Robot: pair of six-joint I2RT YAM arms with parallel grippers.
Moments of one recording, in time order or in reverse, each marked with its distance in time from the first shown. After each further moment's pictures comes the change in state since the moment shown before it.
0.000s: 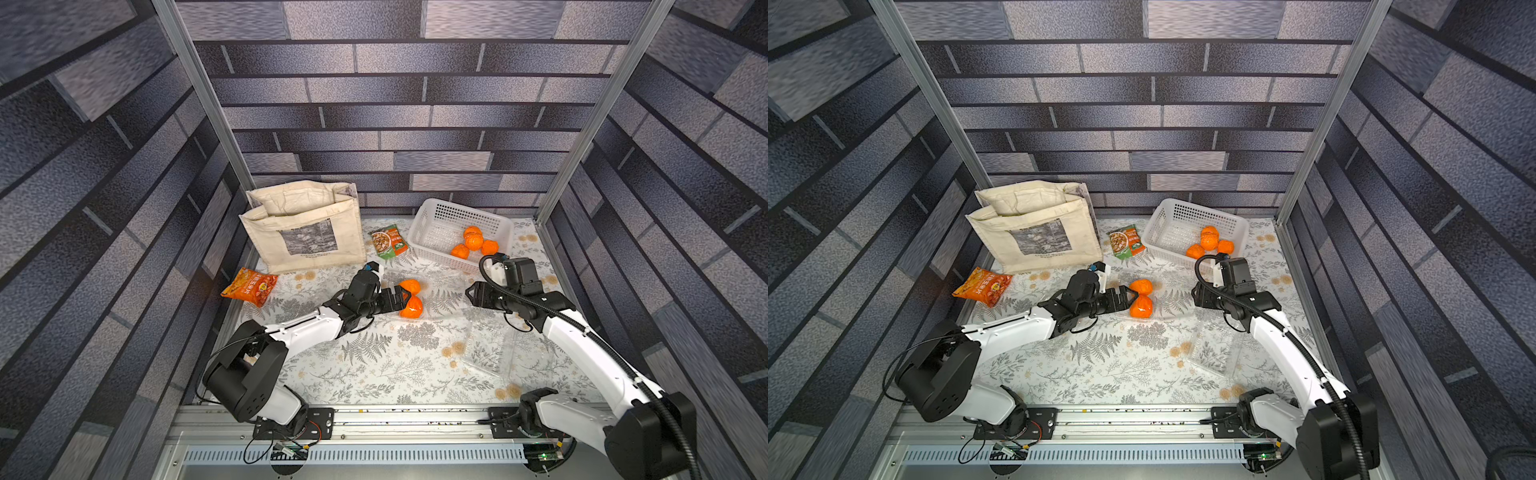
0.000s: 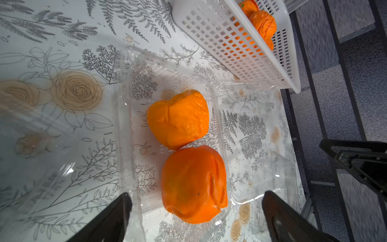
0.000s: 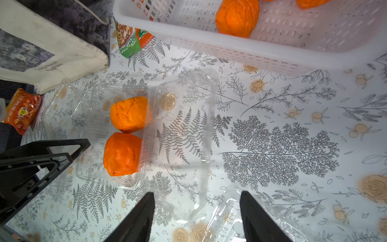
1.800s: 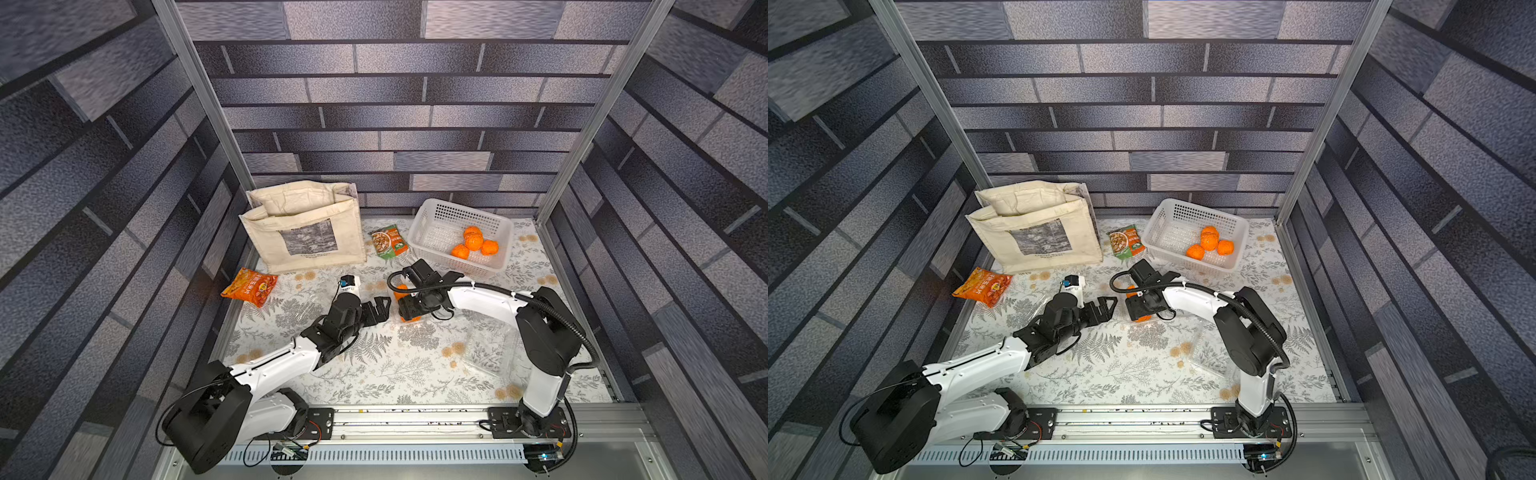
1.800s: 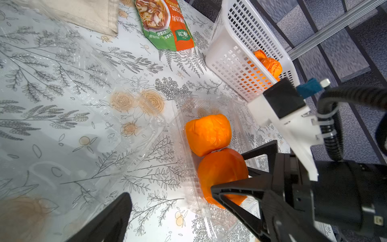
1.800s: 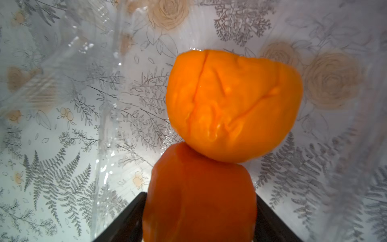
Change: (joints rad) left arm -0.015 -0.272 -0.274 0.112 -0.246 -0.025; right arm 0.481 0.738 0.385 0.026 0.117 -0.011
